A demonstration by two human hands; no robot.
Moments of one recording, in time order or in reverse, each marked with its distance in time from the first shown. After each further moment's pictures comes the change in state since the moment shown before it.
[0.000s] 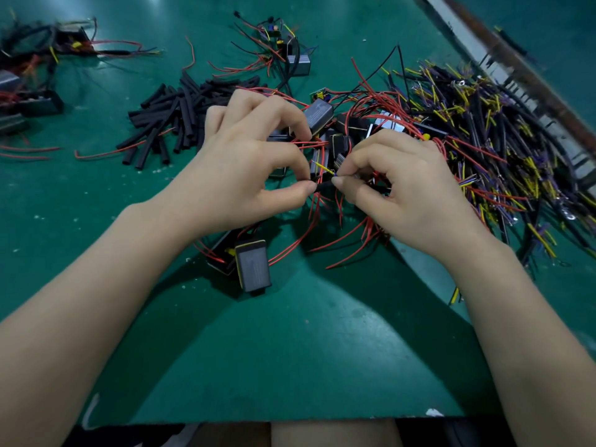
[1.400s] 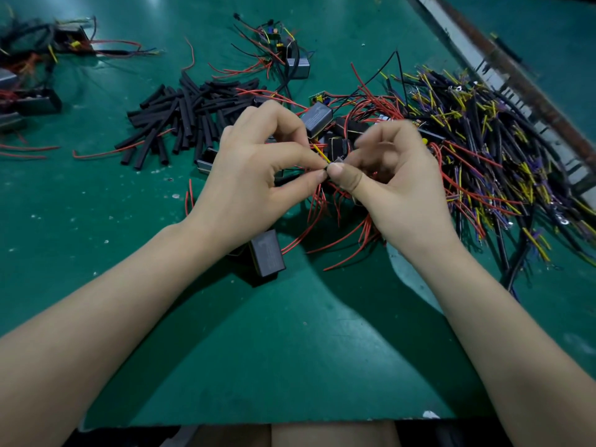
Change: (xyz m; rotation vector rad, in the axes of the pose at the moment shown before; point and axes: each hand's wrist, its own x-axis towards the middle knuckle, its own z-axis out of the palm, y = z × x) left_hand 0.000 0.012 0.021 -0.263 0.273 -0.074; right_hand 0.002 -0.014 0.015 0.565 0.209 0.346
